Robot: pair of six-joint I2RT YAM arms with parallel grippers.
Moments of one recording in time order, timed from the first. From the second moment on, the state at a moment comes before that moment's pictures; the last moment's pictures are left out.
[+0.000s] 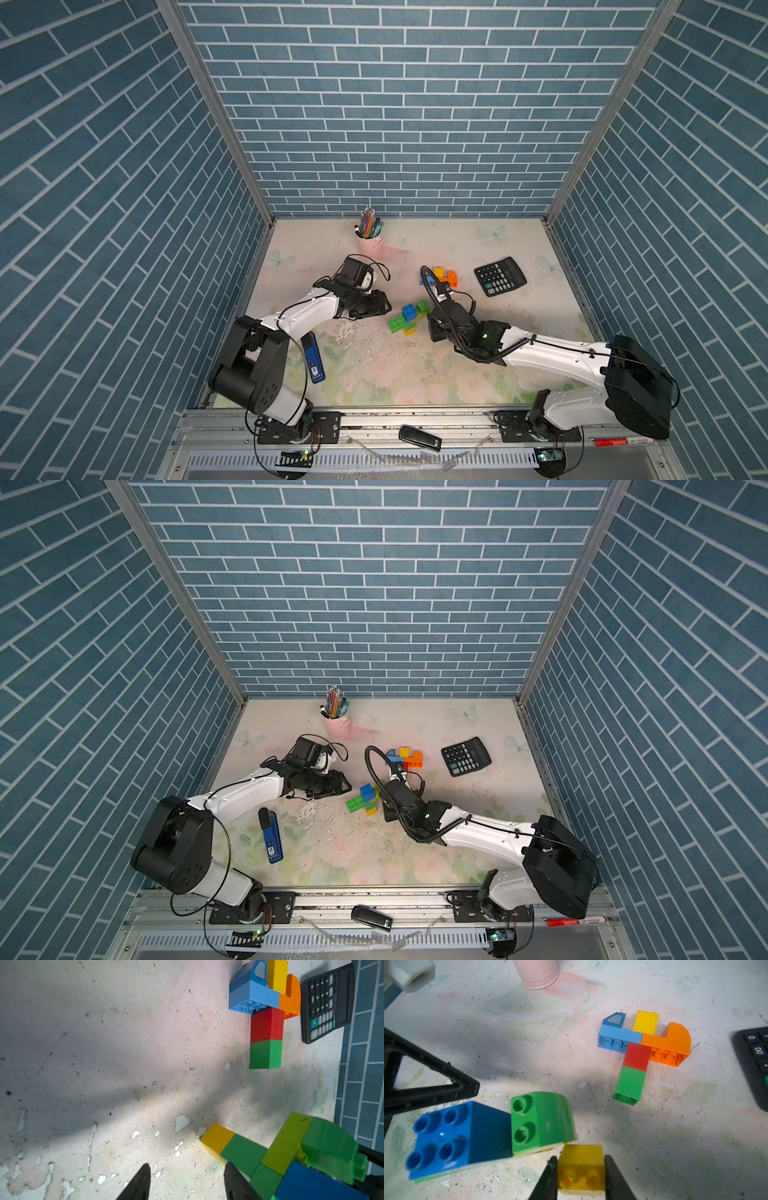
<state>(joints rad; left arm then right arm) -0.44 1.52 0.91 -0.45 0.39 -0.49 1.02 1.36 0.74 -0.16 0.37 0.54</state>
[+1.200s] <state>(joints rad) -0.65 1.39 0.78 -0.37 0.29 -0.67 0.81 1.52 0.85 -0.06 0.00 0.30</state>
